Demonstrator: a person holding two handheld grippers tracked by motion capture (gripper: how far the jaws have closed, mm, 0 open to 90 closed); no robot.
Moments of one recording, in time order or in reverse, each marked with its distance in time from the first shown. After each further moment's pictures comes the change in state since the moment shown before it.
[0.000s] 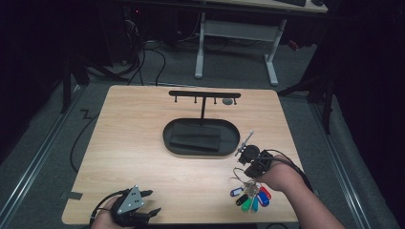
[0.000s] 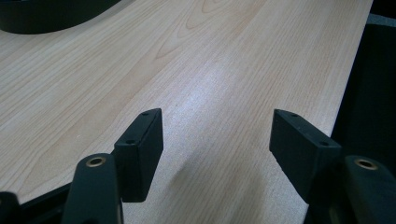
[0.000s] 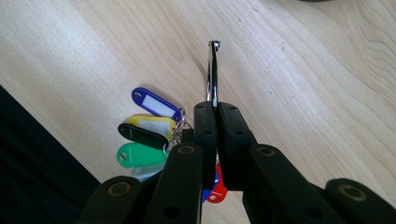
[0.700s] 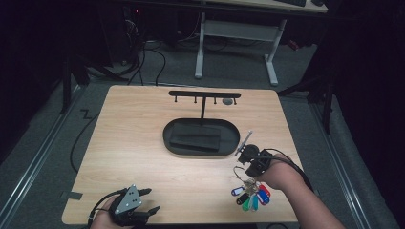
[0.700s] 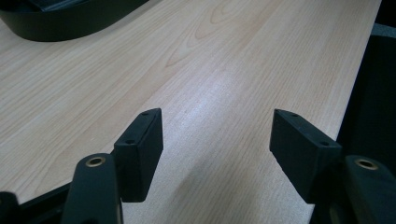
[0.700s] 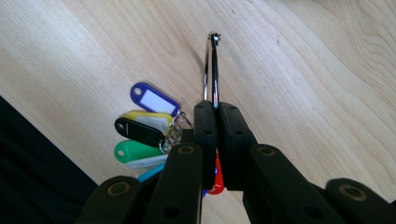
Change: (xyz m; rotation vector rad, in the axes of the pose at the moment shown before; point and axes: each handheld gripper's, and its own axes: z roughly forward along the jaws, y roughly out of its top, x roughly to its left) left arm 0.001 0.001 -0.005 -0.033 0.031 -0.016; right arm -0.002 0.002 0.003 0.039 -0.020 -0.005
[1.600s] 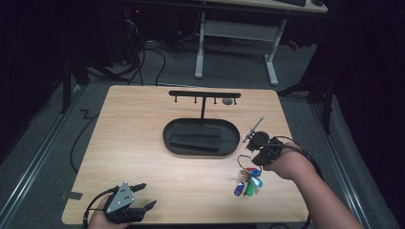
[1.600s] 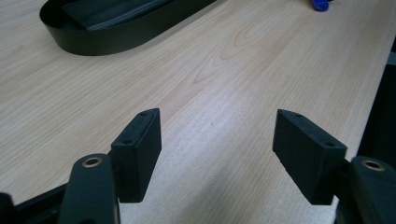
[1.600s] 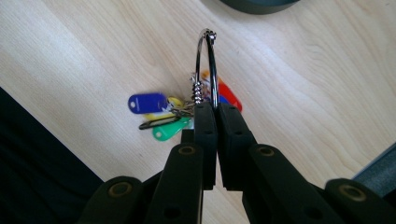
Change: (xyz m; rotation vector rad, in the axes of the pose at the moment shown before) left arm 0.009 -0.003 -0.010 -0.088 0.064 -0.047; right arm -0.020 -0.001 -0.046 -0.052 -0.018 0.029
